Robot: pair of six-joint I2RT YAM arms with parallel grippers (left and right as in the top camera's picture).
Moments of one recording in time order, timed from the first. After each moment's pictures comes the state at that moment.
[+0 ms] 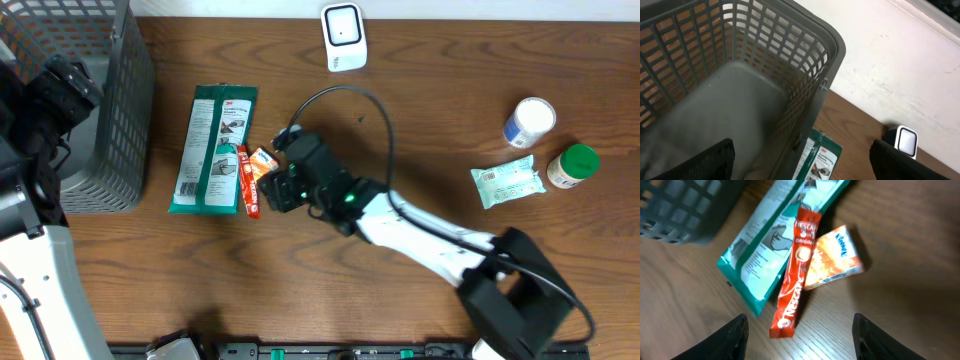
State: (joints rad) left arm 0.43 1.25 1.50 -0.74 0.21 -0.33; right arm 0.84 1.82 1.14 -0.05 -0.12 0.51
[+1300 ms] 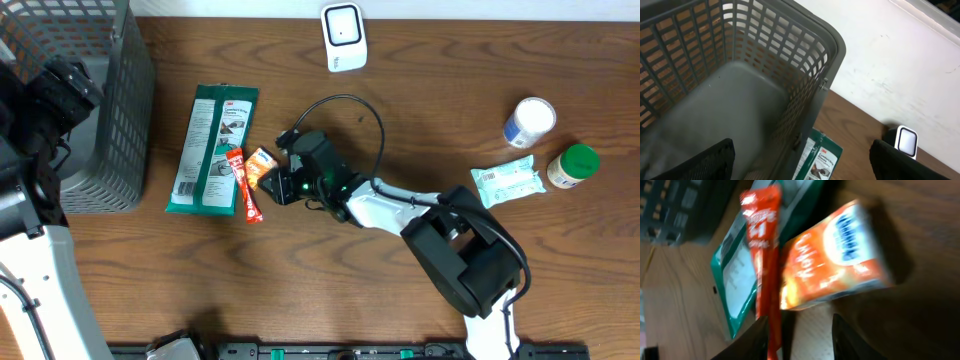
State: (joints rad) left arm 0.43 1.25 1.50 -0.74 0.21 -0.33; right arm 0.76 2.08 1.14 0.24 -0.39 0.57
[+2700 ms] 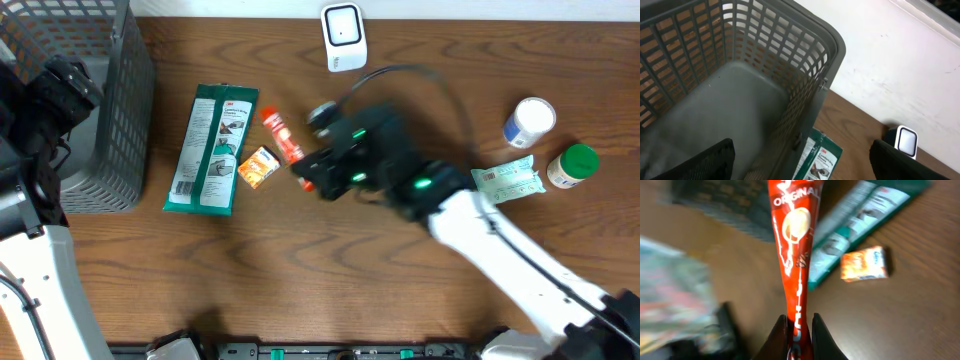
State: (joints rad) left arm 0.43 1.25 1.50 -0.74 0.21 -0.33; right arm 0.58 1.49 1.15 -0.30 -0.64 0.35
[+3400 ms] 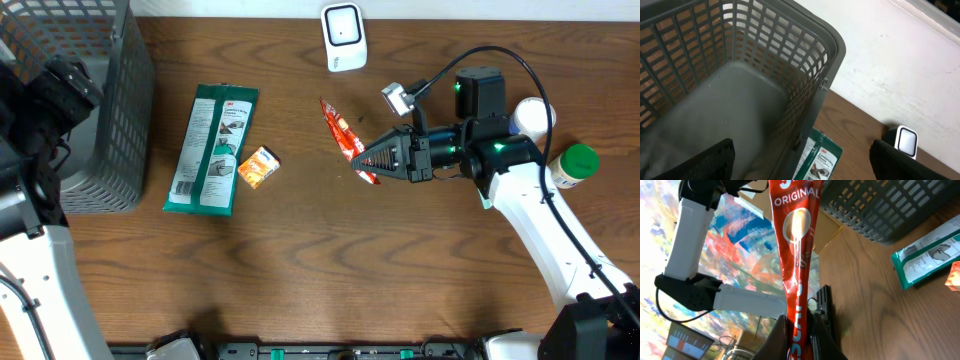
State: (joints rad) left arm 0.43 1.25 1.50 -0.74 0.21 -0.33; right arm 0.22 1.53 1.14 -0.33 -1.52 0.23
